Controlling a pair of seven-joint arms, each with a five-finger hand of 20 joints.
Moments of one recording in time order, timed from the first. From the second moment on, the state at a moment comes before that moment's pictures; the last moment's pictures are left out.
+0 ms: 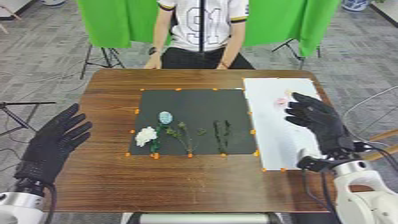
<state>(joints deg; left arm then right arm) 138.6 -58.5 -111.1 -127.5 40.6 3.6 8.2 -117.5 -66.5 101.1 -118.3 -68.3 -1.3 -1.7</state>
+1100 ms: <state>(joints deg) 139.6 -57.9 -111.6 -127.5 40.6 3.8 9.0 -109.7 -50.5 97.7 -101.5 -141.7 4.7 12.2</state>
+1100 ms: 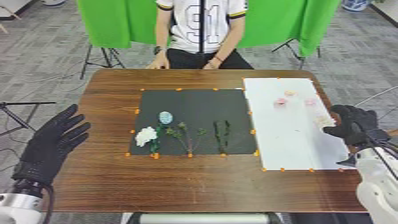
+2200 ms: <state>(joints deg) 140.0 -58.0 -112.0 -127.6 40.7 3.8 9.1 -98.4 -48.4 80.5 -101.7 -143.6 19.3 1.1</state>
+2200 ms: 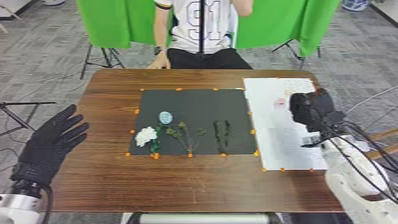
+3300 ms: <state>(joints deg) 138.5 -57.1 -110.1 -127.3 40.6 4.8 8.4 -59.4 -66.6 37.4 -87.1 -145.3 11.2 -16.7</state>
